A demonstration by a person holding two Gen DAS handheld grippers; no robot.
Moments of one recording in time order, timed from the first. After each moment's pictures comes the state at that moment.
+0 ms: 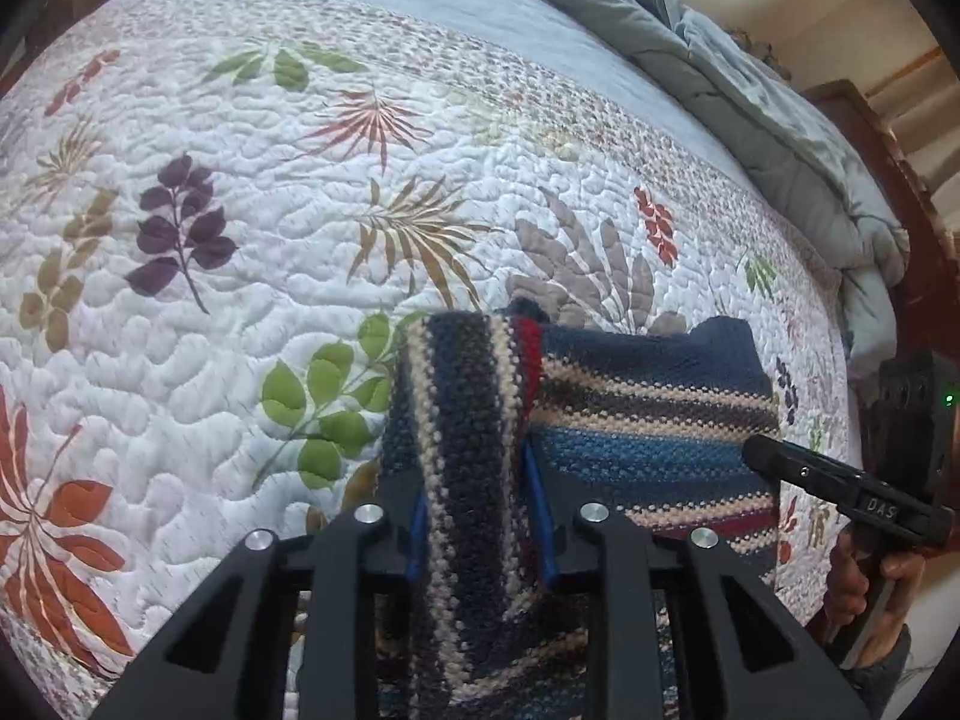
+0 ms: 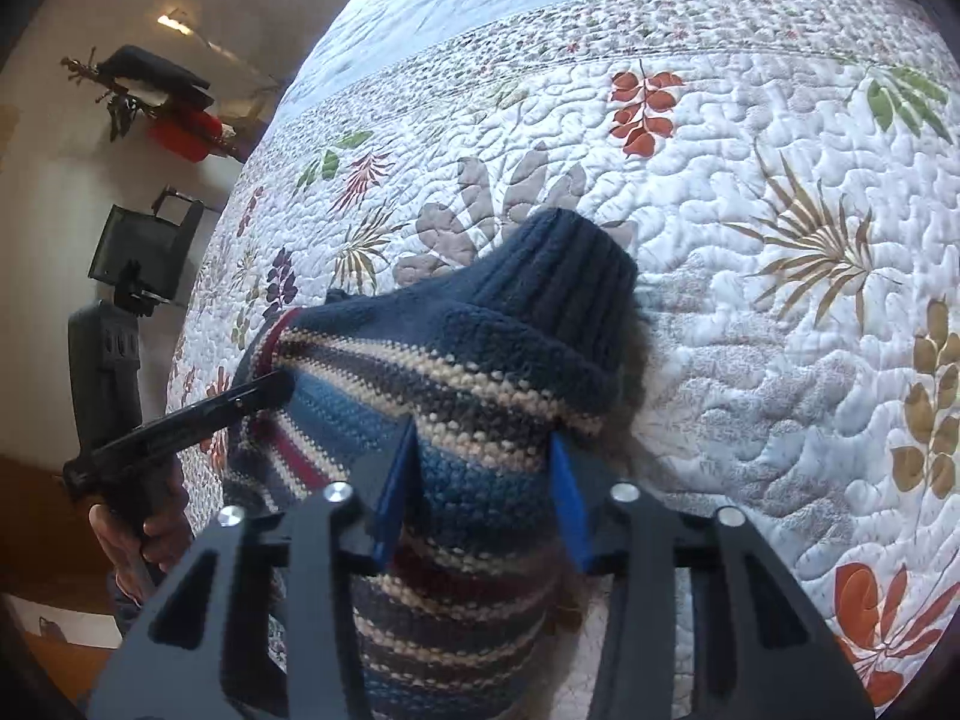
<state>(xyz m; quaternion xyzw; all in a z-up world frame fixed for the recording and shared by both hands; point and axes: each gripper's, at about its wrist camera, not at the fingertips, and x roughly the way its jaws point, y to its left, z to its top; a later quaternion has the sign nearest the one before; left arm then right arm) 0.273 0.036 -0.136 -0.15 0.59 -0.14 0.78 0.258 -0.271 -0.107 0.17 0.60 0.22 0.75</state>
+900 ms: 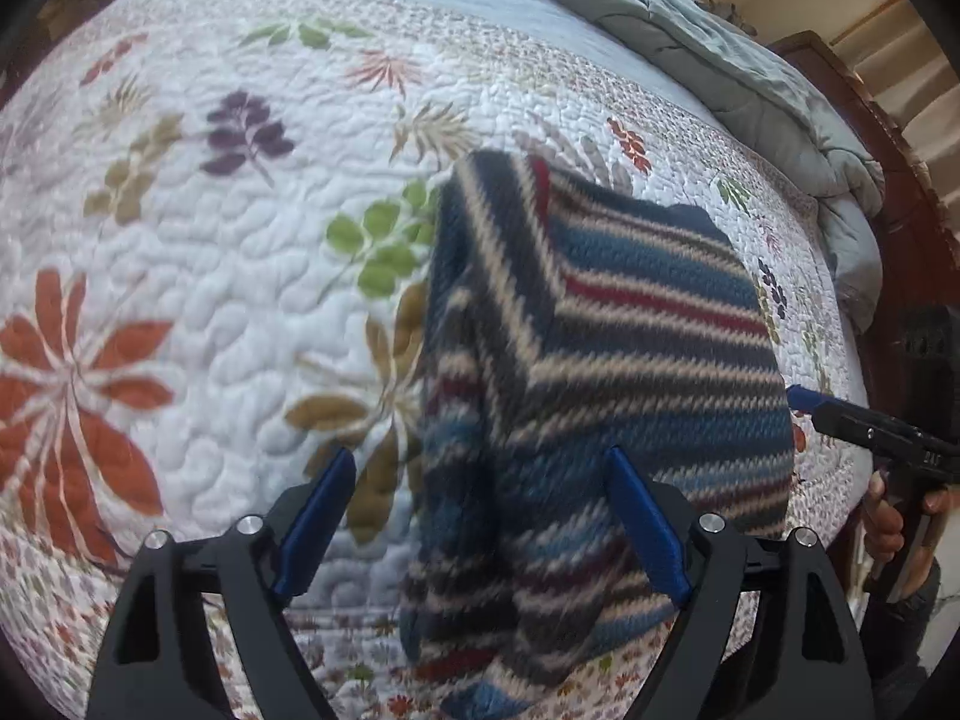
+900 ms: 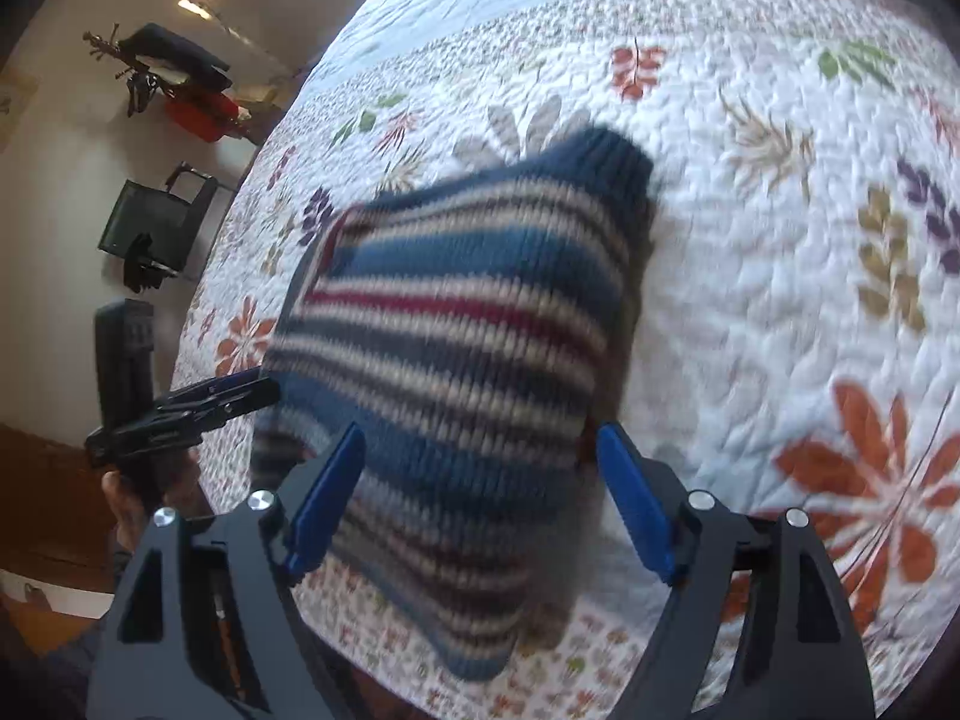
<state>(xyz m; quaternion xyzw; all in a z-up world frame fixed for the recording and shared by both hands) 0.182 0.066 -0.132 -0.12 0.60 -0.17 0.77 0.162 -0.279 -0.084 0.16 0.60 0.23 0.75</state>
